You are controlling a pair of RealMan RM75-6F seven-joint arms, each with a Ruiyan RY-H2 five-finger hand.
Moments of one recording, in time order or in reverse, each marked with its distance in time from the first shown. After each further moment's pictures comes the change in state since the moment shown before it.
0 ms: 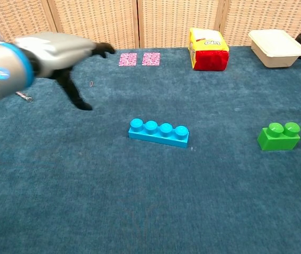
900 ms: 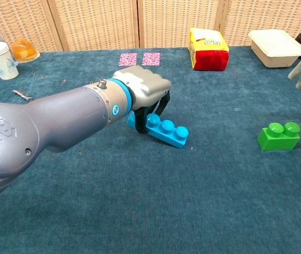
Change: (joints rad) left arm -0.283 -0.343 -0.092 0.338 -0.257 -0.173 0.239; right arm 0.042 -0.028 -0.014 -0.007 0.059 -0.059 -0.059
